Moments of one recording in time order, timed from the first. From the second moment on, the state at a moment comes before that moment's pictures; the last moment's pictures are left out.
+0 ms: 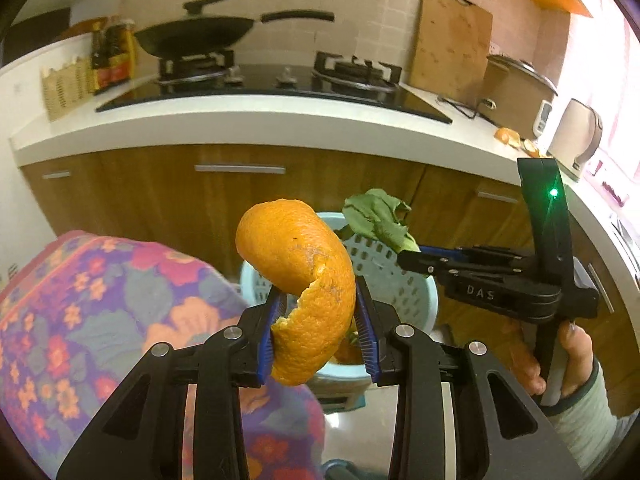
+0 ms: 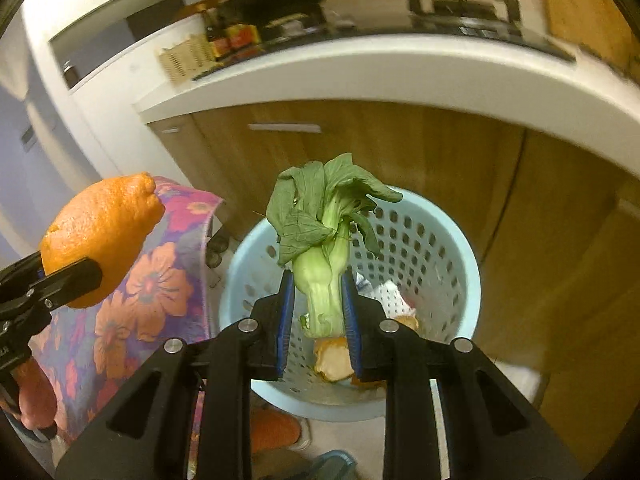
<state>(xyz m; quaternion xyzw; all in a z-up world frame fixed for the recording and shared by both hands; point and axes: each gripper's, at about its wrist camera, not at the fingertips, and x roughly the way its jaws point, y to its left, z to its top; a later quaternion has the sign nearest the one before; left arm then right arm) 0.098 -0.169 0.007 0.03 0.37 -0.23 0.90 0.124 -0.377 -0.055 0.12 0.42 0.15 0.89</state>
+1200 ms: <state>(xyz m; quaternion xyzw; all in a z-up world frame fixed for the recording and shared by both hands) 0.080 -0.116 0.022 0.01 0.31 -0.20 0.93 0.101 -0.342 -0.007 0.09 0.39 0.11 0.91</state>
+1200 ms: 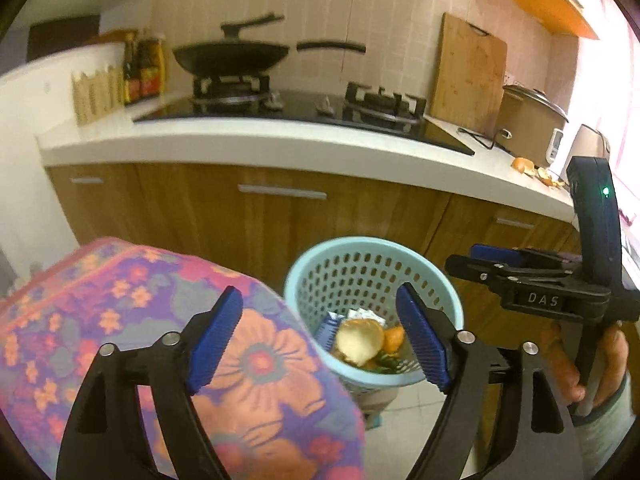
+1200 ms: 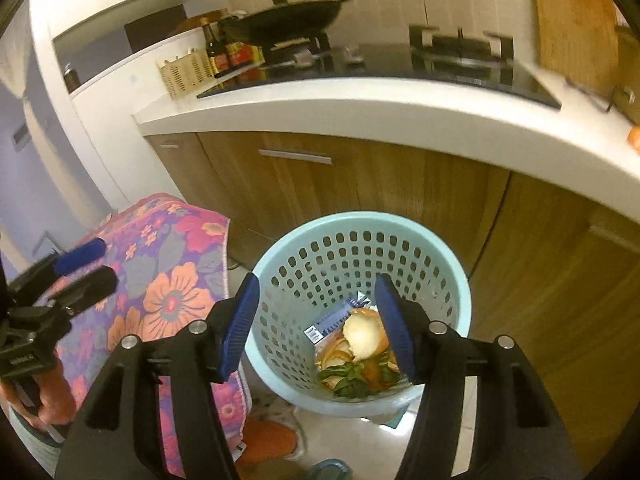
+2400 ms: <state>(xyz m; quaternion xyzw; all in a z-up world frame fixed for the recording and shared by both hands) 0.042 -0.028 -0.002 -0.03 0.21 -0.01 0.98 0.033 -0.241 0.033 -0.01 0.20 -0.07 0.98</state>
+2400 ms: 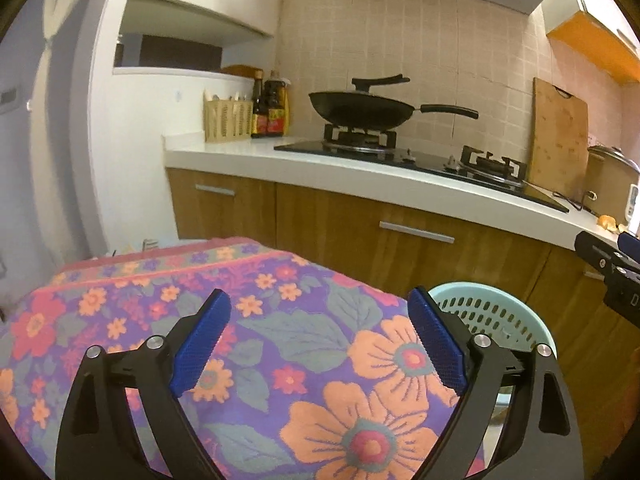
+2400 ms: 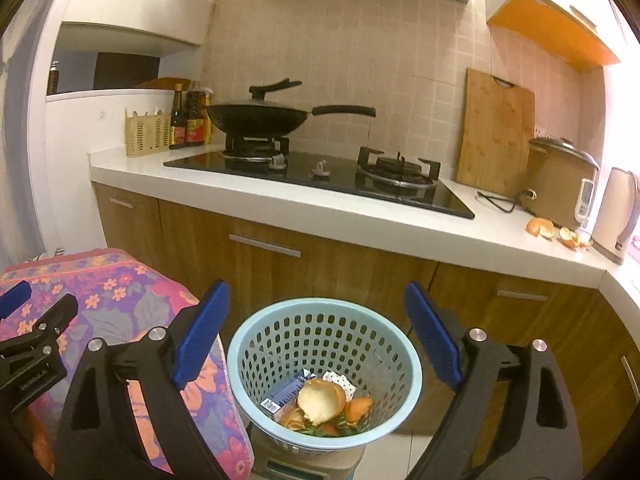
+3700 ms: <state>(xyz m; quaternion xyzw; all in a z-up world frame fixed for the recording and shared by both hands) 0.047 -0.031 -0.002 0.00 0.21 0.02 0.98 0.044 -0.242 0.030 0.02 0.22 -0.05 0.97</state>
